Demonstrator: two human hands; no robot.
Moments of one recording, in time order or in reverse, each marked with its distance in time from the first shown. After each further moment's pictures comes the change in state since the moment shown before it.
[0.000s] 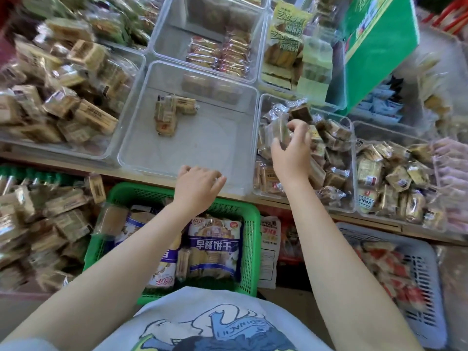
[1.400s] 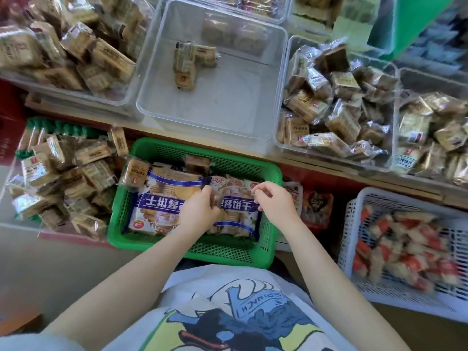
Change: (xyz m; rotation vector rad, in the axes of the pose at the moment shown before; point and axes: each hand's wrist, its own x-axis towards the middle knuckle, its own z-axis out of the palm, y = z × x) left_hand -0.131 -0.026 0.100 -0.247 -0.226 -0.392; right_hand -0.176 0.074 0.040 0.145 -0.696 0.276
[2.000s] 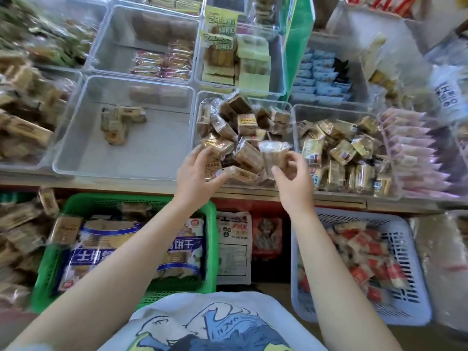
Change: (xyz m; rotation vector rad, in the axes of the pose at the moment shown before) left_hand 0.039 0.222 -0.043 -0.196 0.272 0.433; right_hand -0.011 0.019 -0.216 0.283 0.593 -0.180
